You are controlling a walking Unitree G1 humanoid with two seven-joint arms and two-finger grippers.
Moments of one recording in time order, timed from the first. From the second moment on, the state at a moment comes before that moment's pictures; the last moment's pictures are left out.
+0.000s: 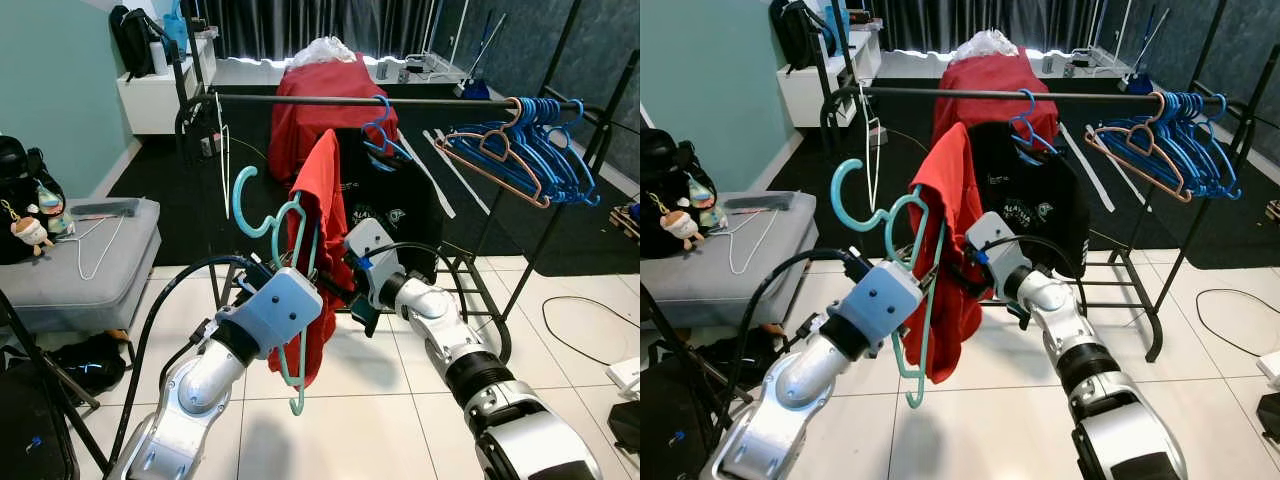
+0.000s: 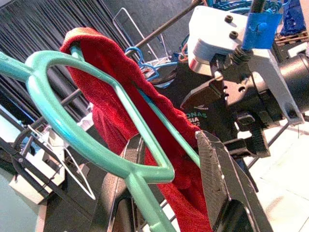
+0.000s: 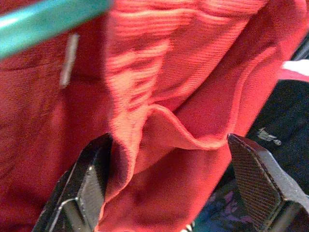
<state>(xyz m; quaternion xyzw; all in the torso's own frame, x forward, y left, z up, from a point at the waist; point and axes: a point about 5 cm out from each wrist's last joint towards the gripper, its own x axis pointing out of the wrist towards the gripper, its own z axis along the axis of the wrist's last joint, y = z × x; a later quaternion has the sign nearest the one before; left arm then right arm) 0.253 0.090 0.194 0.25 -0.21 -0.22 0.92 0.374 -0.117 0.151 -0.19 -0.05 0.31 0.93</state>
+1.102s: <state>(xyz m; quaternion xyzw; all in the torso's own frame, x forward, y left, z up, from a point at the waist) 0.237 0.093 0.108 0.29 -0.04 -0.30 0.91 0.385 -0.161 0.182 -0.15 -0.11 0.20 0.96</state>
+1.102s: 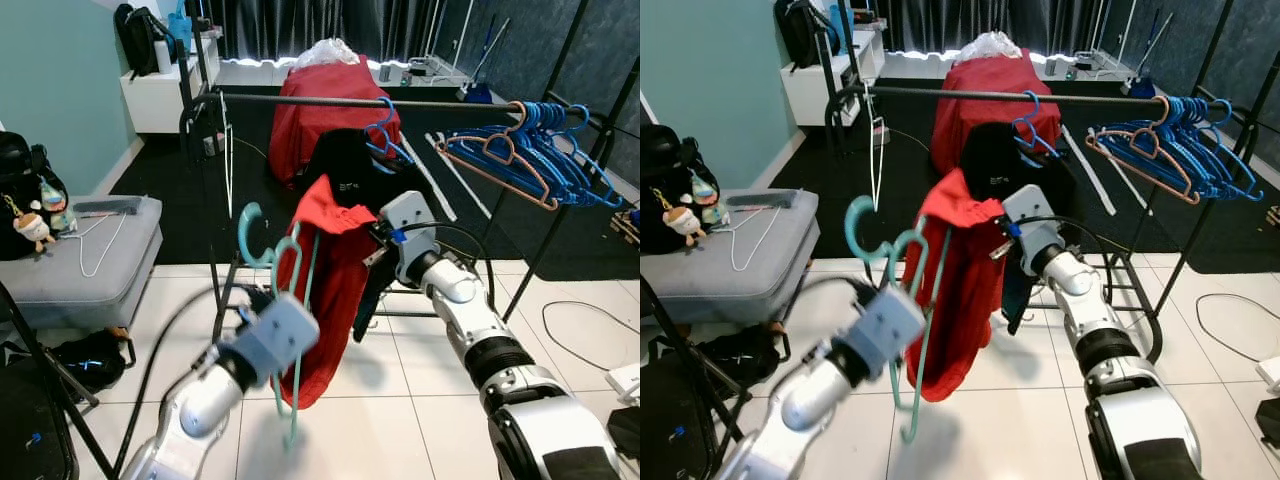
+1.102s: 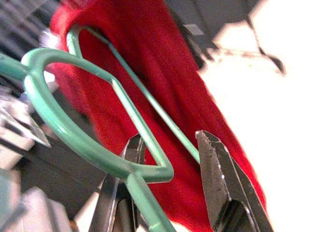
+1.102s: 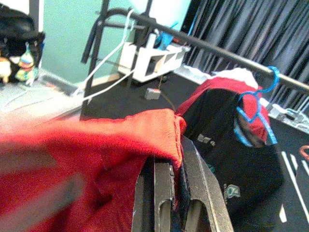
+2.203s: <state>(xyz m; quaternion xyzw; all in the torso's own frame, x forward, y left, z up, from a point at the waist) 0.229 0.144 0.040 -0.11 0.14 -0.06 0.98 0.268 -0.193 0.040 0.08 0.05 0.10 0.99</state>
